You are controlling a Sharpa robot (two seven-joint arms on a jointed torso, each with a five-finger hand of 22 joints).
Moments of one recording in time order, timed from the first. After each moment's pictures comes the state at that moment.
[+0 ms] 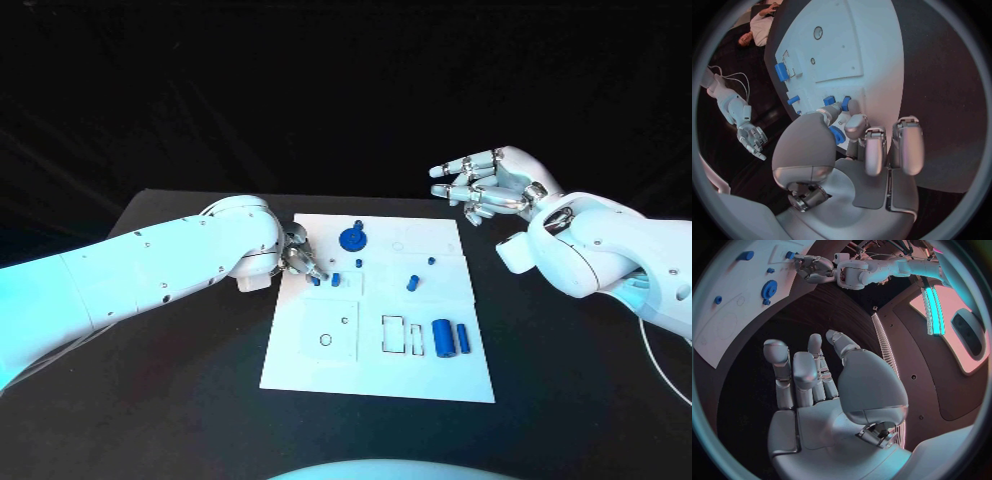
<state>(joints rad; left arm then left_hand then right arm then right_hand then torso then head) 1.24 -0.63 -0.01 1.30 -1.10 0.21 -0.62 1.13 -0.16 0.52 0.20 0.07 0.96 0.00 0.67 0.75 1.35 -0.05 1.16 1.05 1.46 -0.10 1.57 1.31 0.05 1.47 0.01 1.45 1.31 1.28 -0.92 -0.03 1.56 -0.61 -0.40 0.26 1.21 -0.08 0.22 -0.06 0.44 1.00 0.14 0.07 0.07 1.14 0.05 0.63 0.72 1.46 -0.03 1.09 1.06 0.13 1.17 0.08 1.13 0.77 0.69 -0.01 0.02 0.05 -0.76</state>
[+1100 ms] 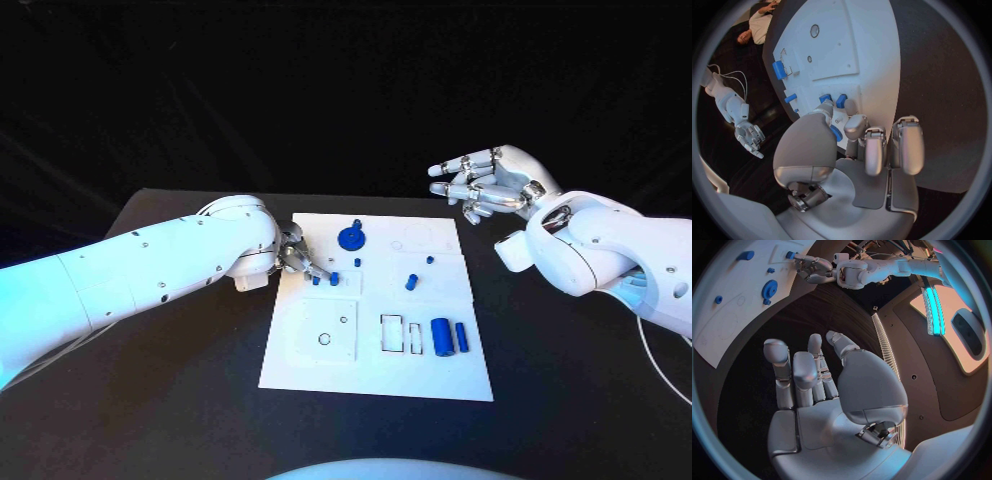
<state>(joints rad) 1.24 -0.64 -0.01 1.29 -1.10 0.18 -0.62 1.10 -0.14 0.12 0.29 0.07 0.98 0.00 0.66 0.75 1.36 -0.05 1.16 1.04 1.46 -0.10 1.57 1.31 0.05 1.47 0.01 1.44 1.31 1.28 -0.92 -0.03 1.56 -0.61 -0.40 0.26 1.20 -0.07 0.22 -0.05 0.44 1.00 0.15 0.07 0.07 1.14 0.05 0.63 0.72 1.46 -0.03 1.08 1.06 0.13 1.17 0.08 1.12 0.76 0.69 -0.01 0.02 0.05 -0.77</state>
